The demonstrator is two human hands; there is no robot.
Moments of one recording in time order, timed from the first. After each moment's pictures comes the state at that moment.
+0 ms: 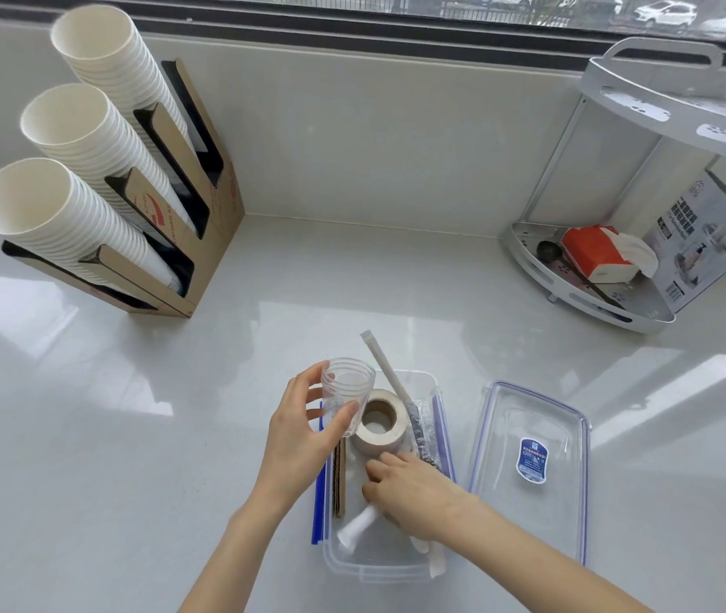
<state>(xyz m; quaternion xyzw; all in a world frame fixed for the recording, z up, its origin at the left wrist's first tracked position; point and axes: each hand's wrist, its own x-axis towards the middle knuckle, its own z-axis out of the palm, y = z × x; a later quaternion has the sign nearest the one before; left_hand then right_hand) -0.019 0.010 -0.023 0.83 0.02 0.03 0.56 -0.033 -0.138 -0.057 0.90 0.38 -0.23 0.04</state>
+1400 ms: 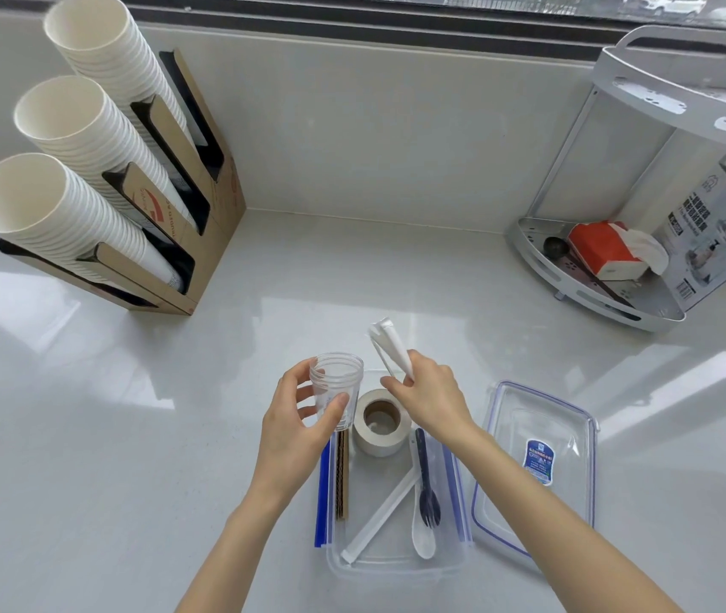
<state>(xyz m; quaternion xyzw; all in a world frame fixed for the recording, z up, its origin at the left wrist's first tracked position) -0.015 0.012 -0.020 0.81 0.07 0.02 0.58 0.035 -0.143 -0.029 0.94 -0.04 -0.10 -0.33</state>
